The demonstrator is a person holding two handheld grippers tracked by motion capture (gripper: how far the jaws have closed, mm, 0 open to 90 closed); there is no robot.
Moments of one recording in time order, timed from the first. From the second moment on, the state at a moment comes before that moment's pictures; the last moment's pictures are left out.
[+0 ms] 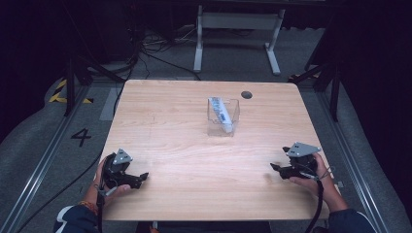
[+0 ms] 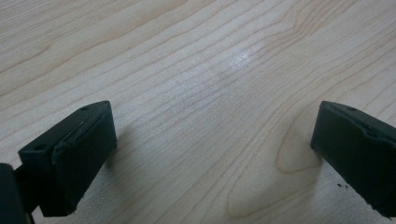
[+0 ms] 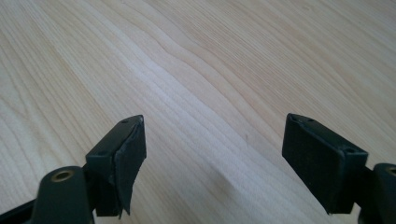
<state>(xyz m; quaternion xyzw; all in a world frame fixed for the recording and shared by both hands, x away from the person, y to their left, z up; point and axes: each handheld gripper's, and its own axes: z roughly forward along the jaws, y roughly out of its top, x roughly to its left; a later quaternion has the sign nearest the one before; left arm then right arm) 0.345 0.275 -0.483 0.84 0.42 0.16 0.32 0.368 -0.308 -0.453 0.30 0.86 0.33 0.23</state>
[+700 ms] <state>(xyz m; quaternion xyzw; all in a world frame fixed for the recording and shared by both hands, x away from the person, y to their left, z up) 0.345 0.275 -0.483 0.84 0.42 0.16 0.32 0.335 -0.377 -0.487 0.40 0.82 0.37 0.18</state>
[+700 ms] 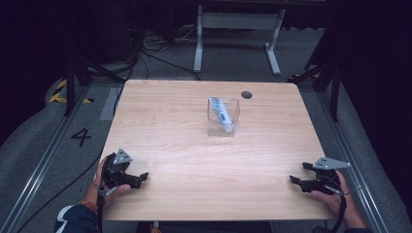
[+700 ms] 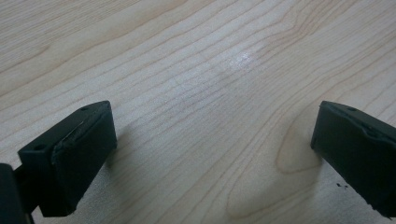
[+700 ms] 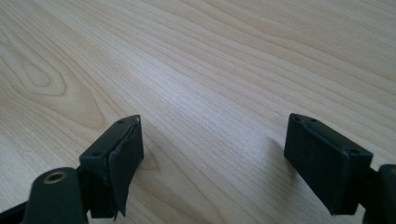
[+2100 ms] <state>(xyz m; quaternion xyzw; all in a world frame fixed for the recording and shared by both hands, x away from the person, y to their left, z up) 0.346 0.274 -0.484 0.83 0.42 0.16 0.32 0.335 -0.376 -0.487 0.42 0.81 0.36 0.18</state>
